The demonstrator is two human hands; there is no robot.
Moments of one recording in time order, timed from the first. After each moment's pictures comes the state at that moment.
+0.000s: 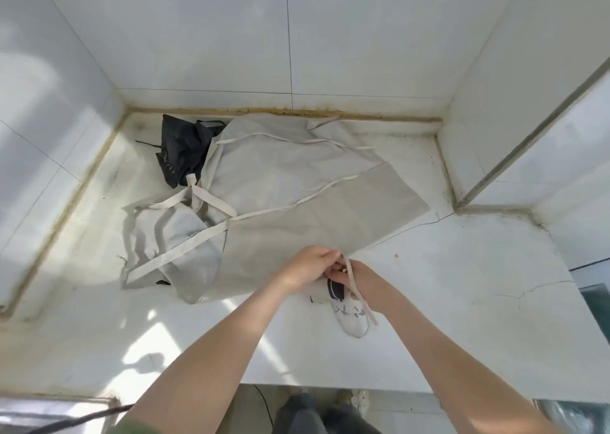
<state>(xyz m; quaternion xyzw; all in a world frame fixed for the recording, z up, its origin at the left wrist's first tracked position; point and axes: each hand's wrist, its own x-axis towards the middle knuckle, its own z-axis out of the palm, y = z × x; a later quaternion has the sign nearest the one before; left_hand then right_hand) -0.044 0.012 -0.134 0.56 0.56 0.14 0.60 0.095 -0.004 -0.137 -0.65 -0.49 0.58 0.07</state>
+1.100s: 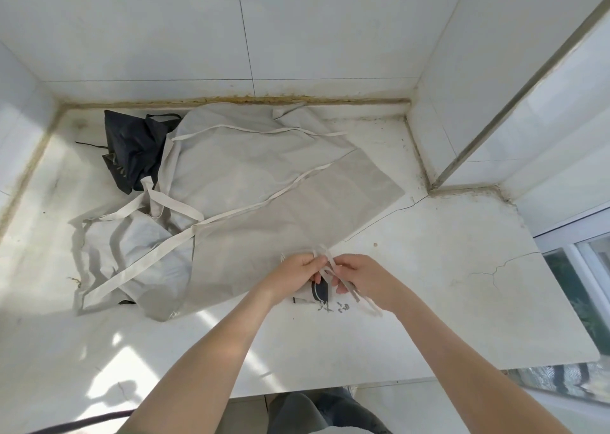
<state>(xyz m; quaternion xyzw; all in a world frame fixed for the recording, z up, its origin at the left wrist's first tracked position) -0.038 0.014 -0.181 0.56 0.52 0.13 0.63 0.137 -0.016 -0.144 -0.61 -0.45 0.63 0.19</state>
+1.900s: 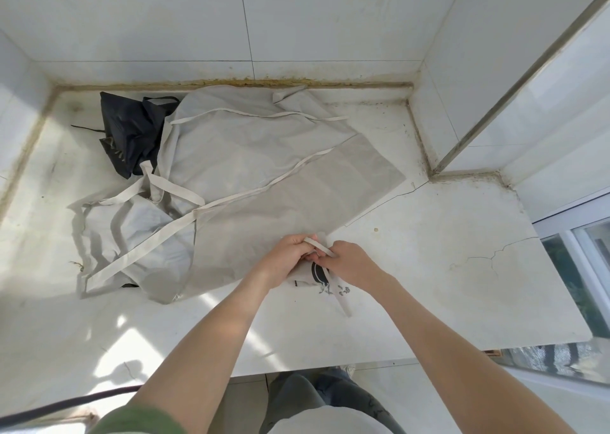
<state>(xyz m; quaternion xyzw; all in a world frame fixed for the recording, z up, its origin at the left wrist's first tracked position) -0.043 0.014 -0.184 0.43 0.49 0.22 0.73 0.106 -0.012 -0.148 -0.68 -0.54 0.49 0.06</state>
